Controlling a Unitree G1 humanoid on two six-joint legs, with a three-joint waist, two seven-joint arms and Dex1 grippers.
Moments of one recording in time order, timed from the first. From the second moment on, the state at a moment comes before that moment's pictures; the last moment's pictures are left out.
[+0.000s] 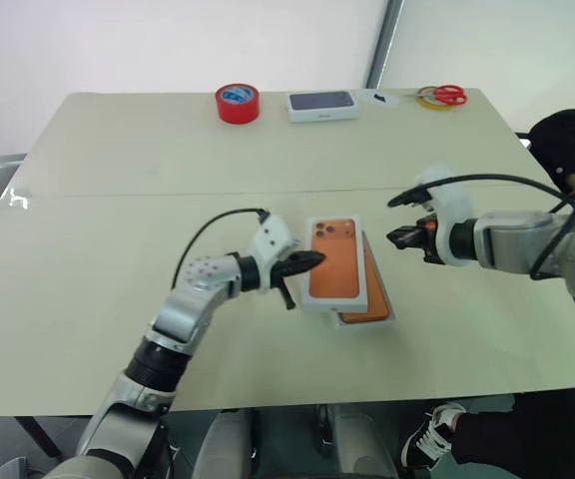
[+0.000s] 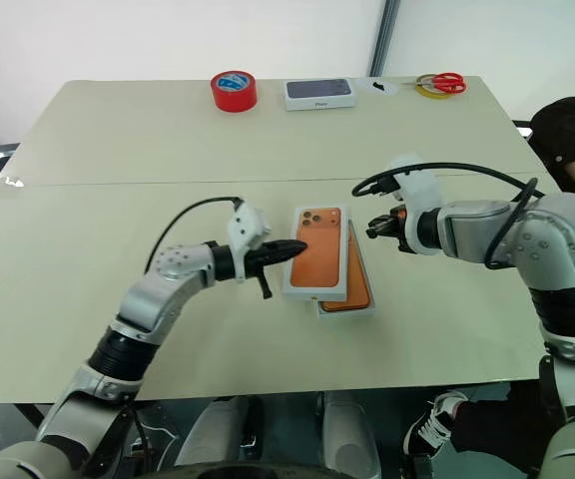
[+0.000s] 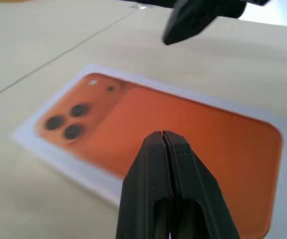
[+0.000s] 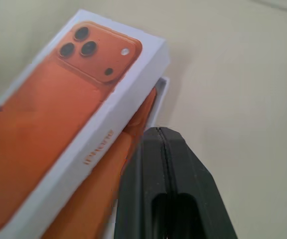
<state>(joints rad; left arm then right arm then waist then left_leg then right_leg) -0.48 0.32 -0.22 -0.07 -0.25 0.43 -0.79 -0.71 -0.96 0.13 -0.23 1.11 1.28 0.03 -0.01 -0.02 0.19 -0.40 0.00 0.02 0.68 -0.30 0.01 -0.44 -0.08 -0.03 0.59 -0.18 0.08</state>
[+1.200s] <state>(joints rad) -0.55 0.30 -0.33 -0.05 -0.23 0.63 -0.84 -0.57 -0.90 0.19 -0.41 0.55 1.27 0.43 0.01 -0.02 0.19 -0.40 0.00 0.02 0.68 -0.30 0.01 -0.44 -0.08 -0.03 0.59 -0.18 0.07</state>
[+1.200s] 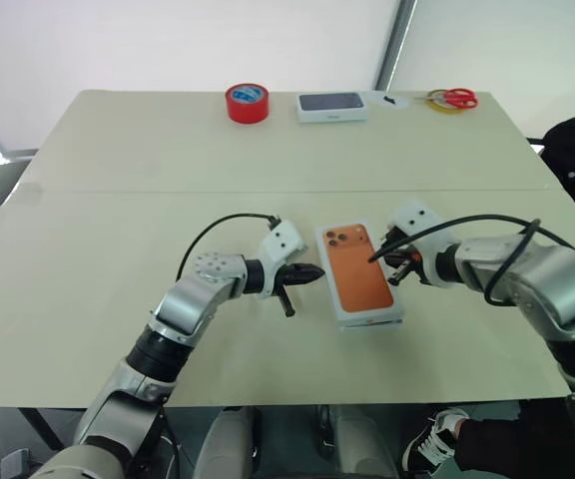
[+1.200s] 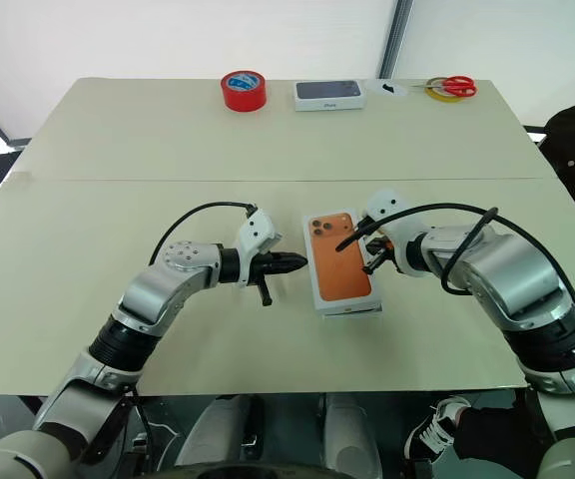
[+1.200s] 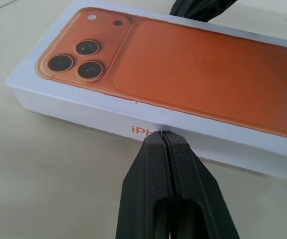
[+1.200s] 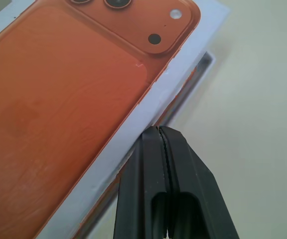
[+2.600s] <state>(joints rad) -0.73 0.15 -0.22 0.18 -0.25 0.59 -0.73 -0.43 -0.99 0.01 -0.50 0.51 1.22 0.60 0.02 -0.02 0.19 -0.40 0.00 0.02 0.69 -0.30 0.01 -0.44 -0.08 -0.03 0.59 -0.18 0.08</state>
